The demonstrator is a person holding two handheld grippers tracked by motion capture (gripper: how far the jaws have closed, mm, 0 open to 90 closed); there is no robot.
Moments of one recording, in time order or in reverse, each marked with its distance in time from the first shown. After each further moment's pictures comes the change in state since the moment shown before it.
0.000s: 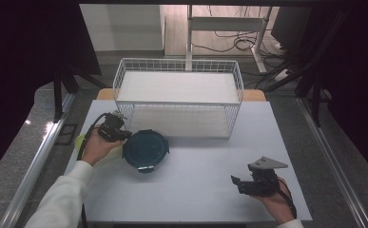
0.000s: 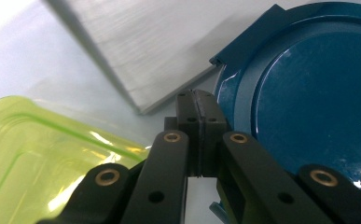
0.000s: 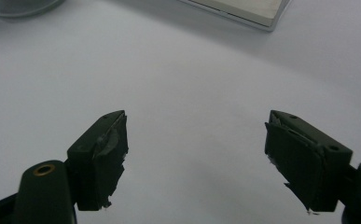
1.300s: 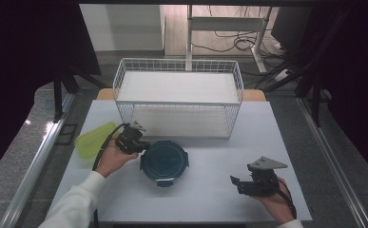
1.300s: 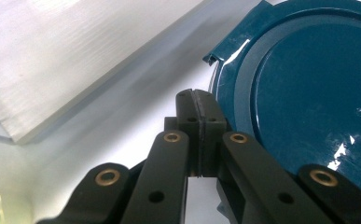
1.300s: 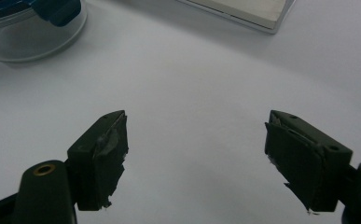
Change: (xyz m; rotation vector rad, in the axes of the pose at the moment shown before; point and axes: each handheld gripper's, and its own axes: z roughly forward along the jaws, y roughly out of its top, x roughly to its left) left arm -0.064 0.002 0.009 -0.030 -0.115 0.089; right arm 0.002 0.001 -0.001 -0.002 0.004 -0.007
